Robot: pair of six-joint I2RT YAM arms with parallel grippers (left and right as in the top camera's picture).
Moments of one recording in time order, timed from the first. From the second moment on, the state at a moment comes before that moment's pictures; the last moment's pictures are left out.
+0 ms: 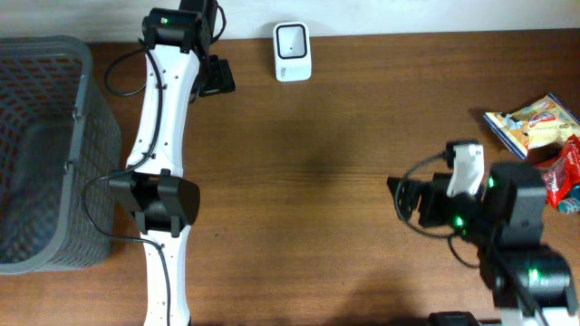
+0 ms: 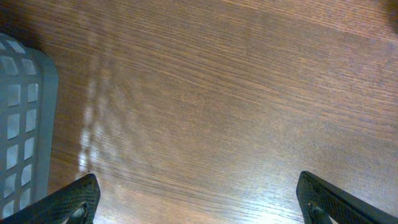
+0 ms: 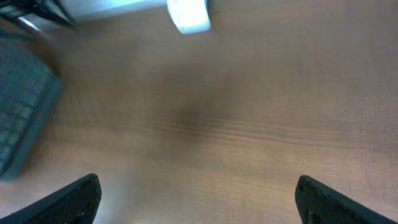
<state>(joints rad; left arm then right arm) -0.17 2.41 2.67 -1.62 -0.21 -0.41 -0.01 0.81 0.89 -0.77 -0.40 0.14</state>
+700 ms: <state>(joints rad) -0.17 2.41 2.67 -1.62 -0.21 -0.41 0.04 0.07 0.18 -0.13 -0.27 0.09</state>
